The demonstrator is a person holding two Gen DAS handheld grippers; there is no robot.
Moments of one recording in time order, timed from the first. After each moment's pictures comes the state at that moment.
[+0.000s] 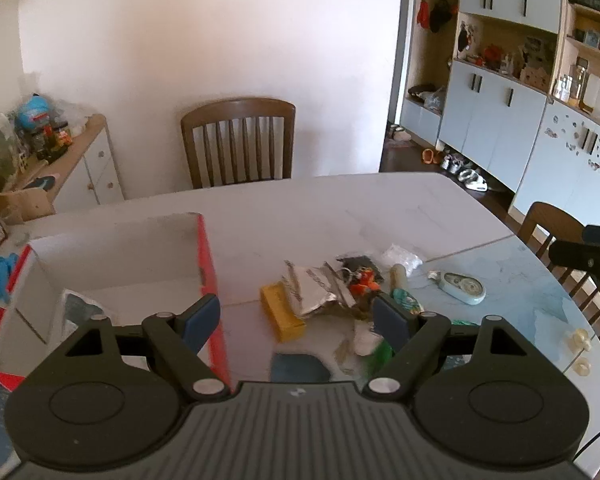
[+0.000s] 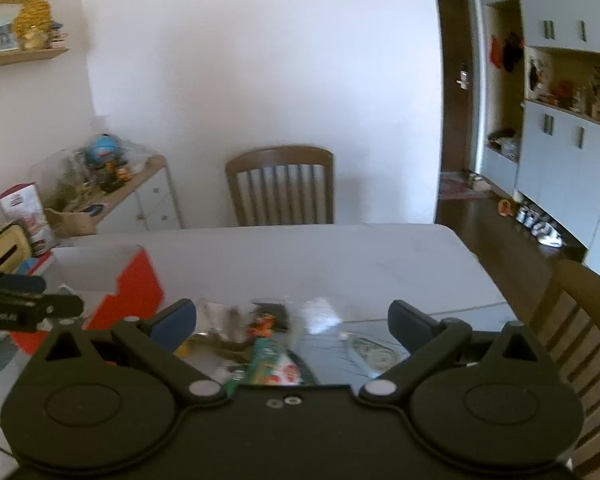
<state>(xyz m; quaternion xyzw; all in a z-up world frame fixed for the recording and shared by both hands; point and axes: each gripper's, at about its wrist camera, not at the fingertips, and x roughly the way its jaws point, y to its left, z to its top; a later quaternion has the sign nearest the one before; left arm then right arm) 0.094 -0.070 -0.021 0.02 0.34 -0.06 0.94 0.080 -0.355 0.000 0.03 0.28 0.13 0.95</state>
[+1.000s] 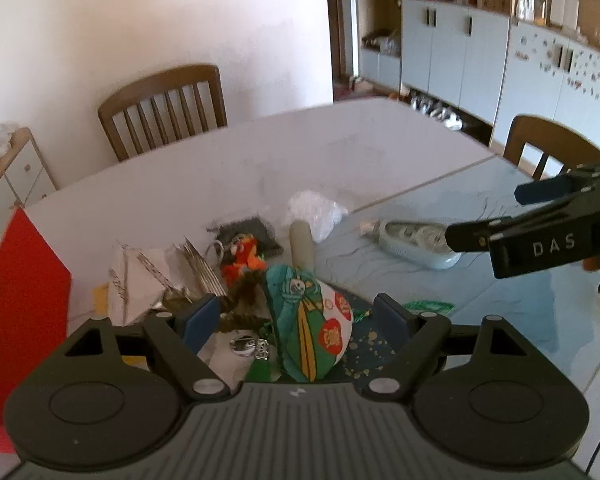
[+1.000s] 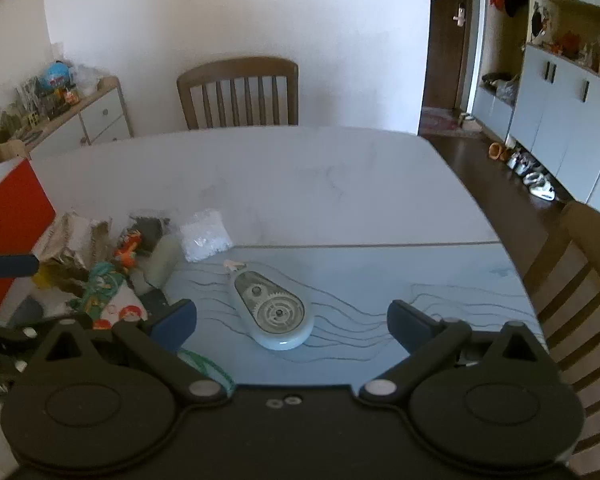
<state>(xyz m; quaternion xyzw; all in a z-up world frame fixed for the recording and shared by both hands) 0.171 -0.213 -0.141 0.11 0.38 -0.10 0.92 0.188 -0.416 -0.125 -0.01 0.38 0.12 0.92</state>
